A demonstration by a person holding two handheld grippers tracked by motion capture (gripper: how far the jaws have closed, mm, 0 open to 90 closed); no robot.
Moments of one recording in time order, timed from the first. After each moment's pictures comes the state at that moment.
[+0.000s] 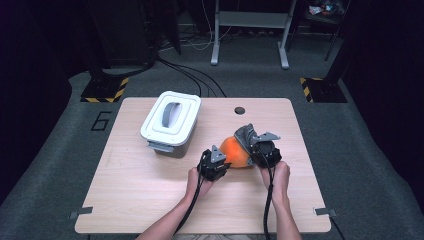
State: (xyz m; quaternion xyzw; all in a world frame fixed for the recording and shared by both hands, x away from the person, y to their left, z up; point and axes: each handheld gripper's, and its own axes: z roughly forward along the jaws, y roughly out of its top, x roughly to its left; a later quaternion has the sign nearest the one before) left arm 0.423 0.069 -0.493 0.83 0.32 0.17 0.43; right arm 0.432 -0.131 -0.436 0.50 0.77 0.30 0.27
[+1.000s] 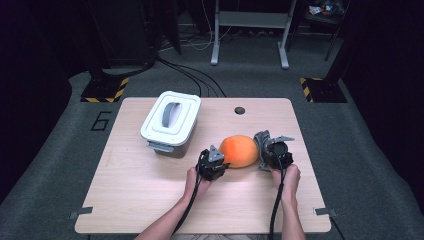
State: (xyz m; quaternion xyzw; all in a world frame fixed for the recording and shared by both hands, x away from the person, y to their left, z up) left arm 0.427 0.076 -0.496 0.83 0.32 0.15 0.43; right arm 0.444 -0.175 -0.462 0.57 0.74 0.28 0.24
